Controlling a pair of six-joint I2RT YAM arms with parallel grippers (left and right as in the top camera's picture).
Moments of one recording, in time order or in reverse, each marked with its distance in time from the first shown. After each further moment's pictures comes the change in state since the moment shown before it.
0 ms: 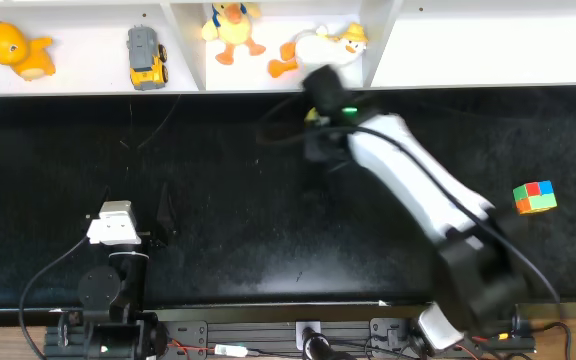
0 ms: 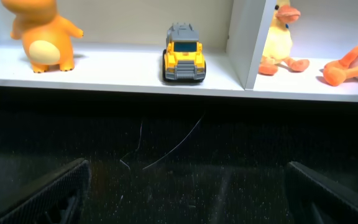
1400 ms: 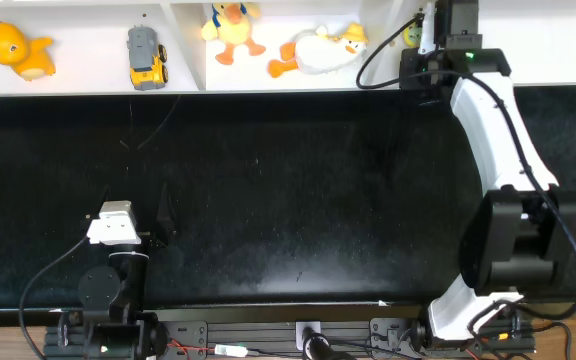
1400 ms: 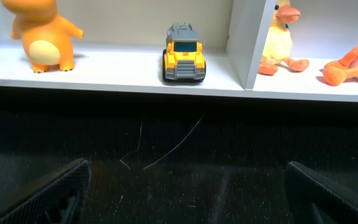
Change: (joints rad) left arm 0.000 0.000 0.000 0.000 0.000 0.000; right arm -0.406 0.174 0.216 0.199 -0.010 -0.455
